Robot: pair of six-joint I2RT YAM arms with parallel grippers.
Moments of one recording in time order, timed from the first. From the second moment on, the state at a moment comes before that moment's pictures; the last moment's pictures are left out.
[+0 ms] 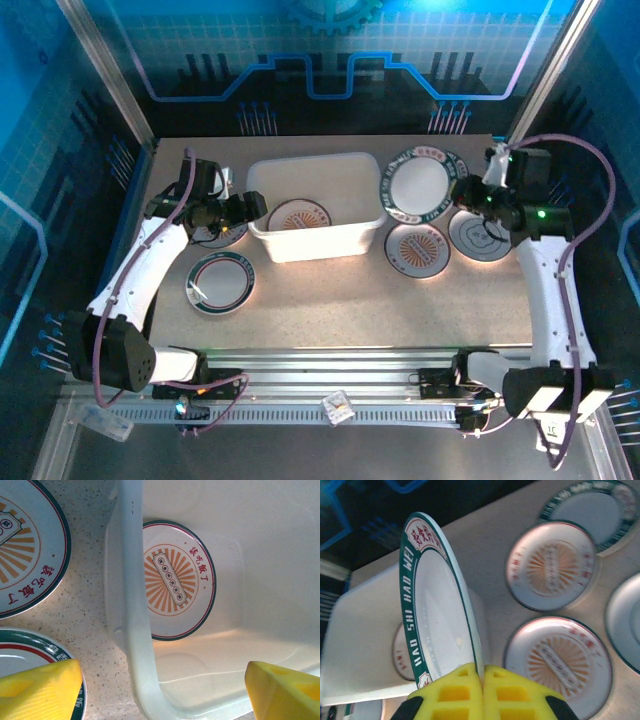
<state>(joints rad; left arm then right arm) -0.13 1.33 1.21 -0.79 0.29 -0.48 -0.06 1.19 1.36 -0.85 -0.37 0.37</state>
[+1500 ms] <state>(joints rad) -0.07 1.26 1.18 -0.81 0.30 -0.48 0.47 1.99 1.75 -0.67 -0.45 0.41</state>
